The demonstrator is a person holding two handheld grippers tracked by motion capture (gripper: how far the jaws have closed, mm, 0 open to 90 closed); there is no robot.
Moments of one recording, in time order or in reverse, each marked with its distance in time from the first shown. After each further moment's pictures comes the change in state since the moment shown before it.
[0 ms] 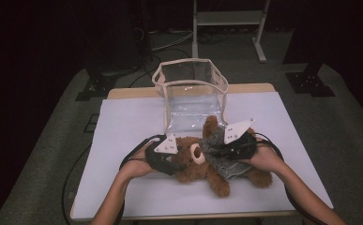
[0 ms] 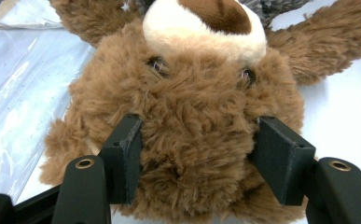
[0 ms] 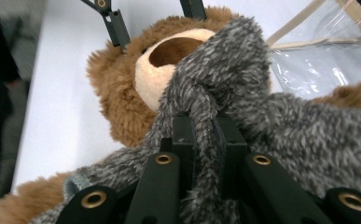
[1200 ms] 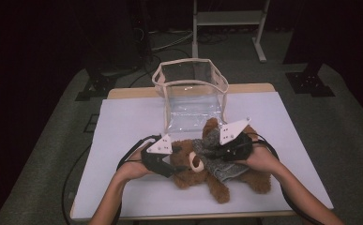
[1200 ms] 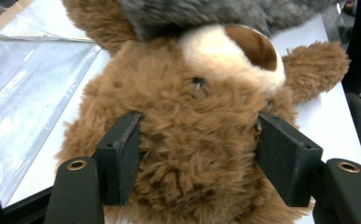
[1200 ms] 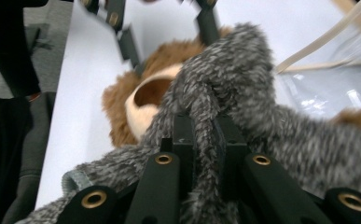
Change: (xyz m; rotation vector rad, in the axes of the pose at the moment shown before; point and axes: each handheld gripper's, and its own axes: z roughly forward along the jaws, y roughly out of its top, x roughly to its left) left arm -0.004 -0.003 -0.008 -0.057 -0.029 -0.018; right arm 0.008 0.024 0.001 -0.014 0.024 -0.042
